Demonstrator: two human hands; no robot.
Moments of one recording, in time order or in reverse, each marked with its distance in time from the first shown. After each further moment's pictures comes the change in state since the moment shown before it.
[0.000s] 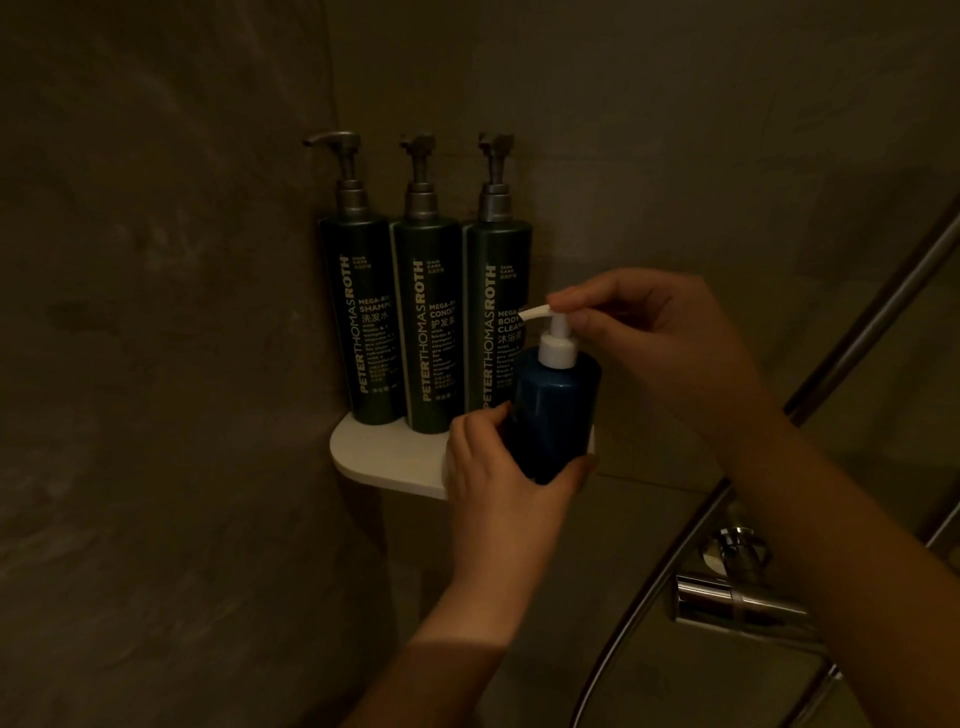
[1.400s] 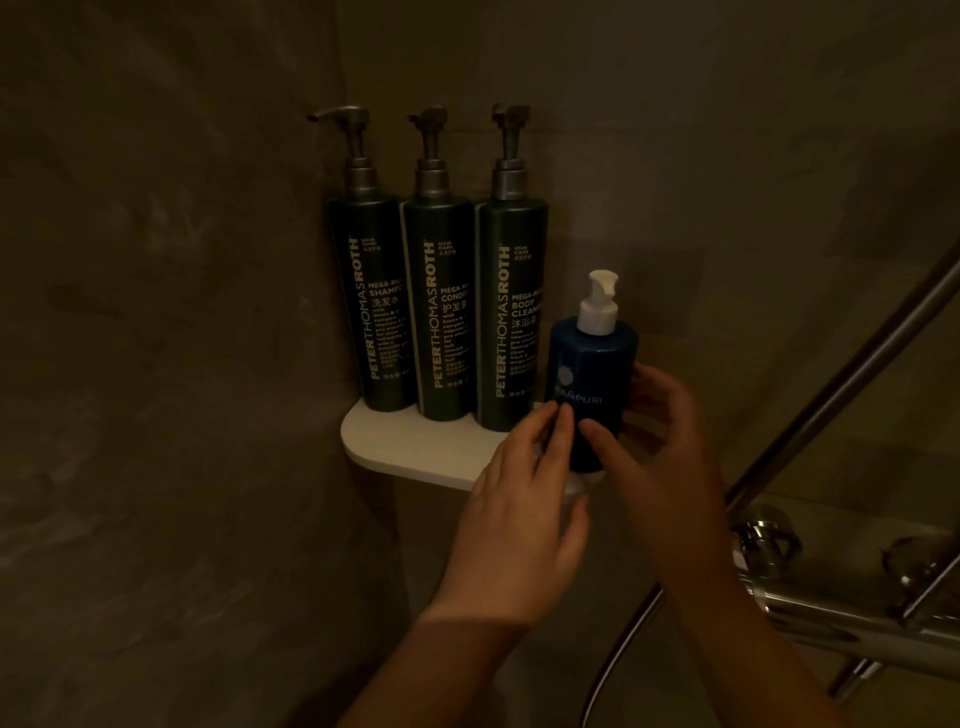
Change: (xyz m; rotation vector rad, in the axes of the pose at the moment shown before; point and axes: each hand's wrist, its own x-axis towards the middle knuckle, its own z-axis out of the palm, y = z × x) left_hand -0.015 -0.012 -0.017 0.383 -0.292 0.424; right_hand -0.081 0.063 0.049 -0.162 0.403 0.214
